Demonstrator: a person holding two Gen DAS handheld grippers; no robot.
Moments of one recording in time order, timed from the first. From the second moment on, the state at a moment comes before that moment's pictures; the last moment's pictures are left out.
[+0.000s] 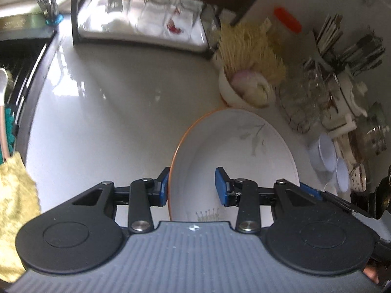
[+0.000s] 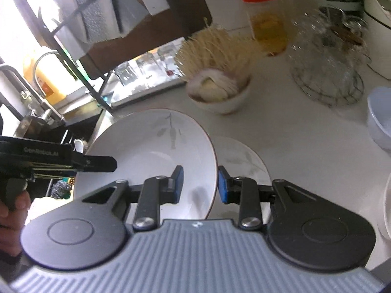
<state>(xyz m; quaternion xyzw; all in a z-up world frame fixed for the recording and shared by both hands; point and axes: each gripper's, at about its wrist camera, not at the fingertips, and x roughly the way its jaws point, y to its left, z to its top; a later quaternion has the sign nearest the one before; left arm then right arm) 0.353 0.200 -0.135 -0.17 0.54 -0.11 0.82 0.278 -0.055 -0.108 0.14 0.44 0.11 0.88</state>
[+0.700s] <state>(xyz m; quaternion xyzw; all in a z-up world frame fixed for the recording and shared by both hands) 0.384 0.153 -0.167 -0.13 0.57 -0.13 0.80 0.288 -0.079 -0.137 0.13 0.44 0.05 0.89</state>
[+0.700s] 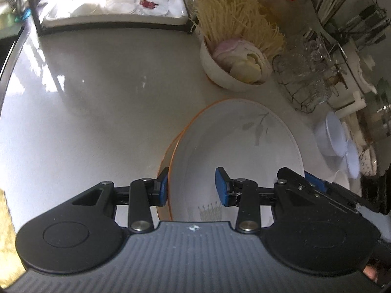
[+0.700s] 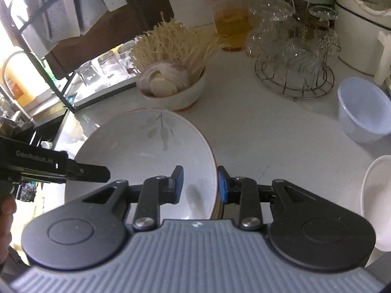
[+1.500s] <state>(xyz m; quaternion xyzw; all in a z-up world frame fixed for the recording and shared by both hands) 0.375 0.183 -0.170 -0.20 0.60 -0.13 0.76 0.295 -0.080 -0.147 0.13 0.48 0.03 0.87</state>
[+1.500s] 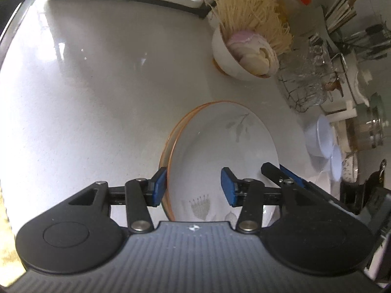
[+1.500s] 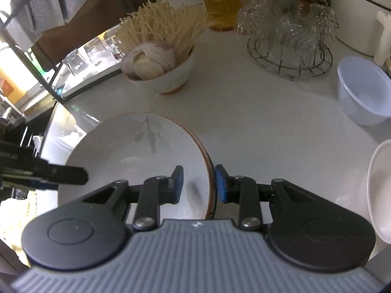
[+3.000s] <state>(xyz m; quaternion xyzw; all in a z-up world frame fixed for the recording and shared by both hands) 0.241 0.026 -0.044 -0.13 0.42 -0.18 0.88 0.151 -0.181 0.010 0.11 0.28 0.04 0.95</state>
